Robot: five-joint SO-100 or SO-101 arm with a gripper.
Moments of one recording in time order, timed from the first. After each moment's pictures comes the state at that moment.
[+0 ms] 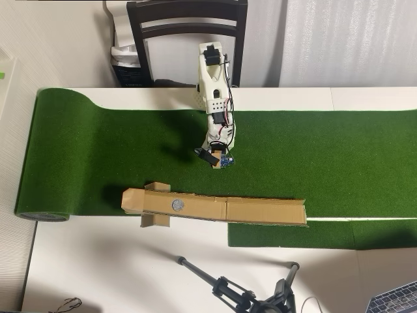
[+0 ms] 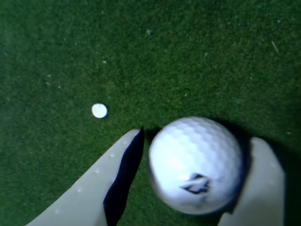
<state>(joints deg) -10.4 110.4 137.6 48.6 102.3</state>
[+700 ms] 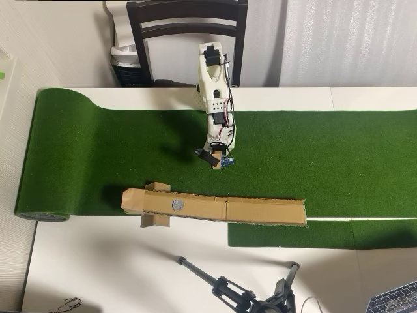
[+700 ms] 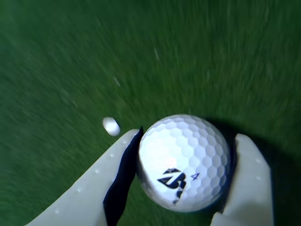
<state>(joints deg) -10.4 110.0 131.5 48.7 101.2</state>
